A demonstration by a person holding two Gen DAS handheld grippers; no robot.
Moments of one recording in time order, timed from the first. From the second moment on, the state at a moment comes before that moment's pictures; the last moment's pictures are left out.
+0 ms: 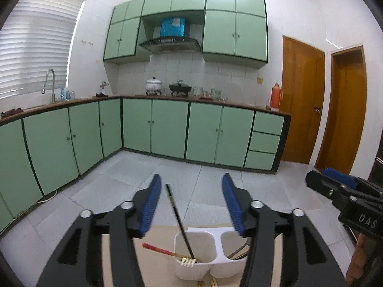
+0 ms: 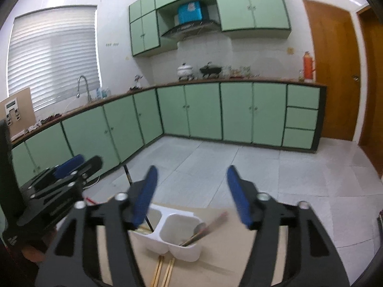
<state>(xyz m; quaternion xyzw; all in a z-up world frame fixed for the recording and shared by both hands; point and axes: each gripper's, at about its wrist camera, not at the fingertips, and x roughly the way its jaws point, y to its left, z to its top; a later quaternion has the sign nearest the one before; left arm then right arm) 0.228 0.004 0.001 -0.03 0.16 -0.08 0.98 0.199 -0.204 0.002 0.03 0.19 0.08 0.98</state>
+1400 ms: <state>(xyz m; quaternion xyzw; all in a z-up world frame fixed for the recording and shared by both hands) 0.038 0.042 -0.189 0.03 0.31 -0.03 0.95 0.020 -0.165 -0.212 0.02 0.32 0.05 0.94</state>
